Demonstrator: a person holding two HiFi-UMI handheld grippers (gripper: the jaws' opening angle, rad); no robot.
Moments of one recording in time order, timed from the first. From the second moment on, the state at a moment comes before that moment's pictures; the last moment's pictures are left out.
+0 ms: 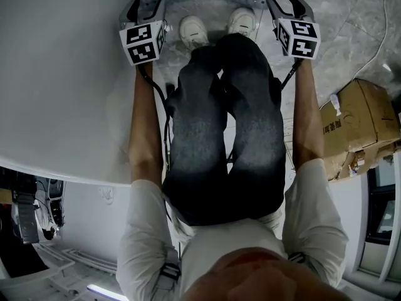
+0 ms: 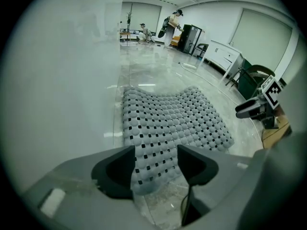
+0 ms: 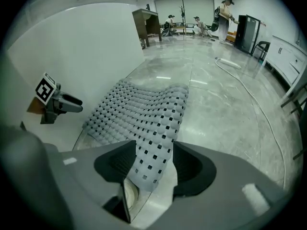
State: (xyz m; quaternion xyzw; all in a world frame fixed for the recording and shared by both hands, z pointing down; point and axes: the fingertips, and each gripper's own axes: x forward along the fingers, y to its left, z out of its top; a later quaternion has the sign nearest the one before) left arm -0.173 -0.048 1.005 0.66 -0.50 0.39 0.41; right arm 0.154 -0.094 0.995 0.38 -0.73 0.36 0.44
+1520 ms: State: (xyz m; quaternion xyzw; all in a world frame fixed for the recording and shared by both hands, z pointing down) left arm -0.195 -0.054 1.124 0.62 -0.52 0.40 0.44; right arm 0.153 -0.086 1.094 0.39 -0.71 0.44 0.40
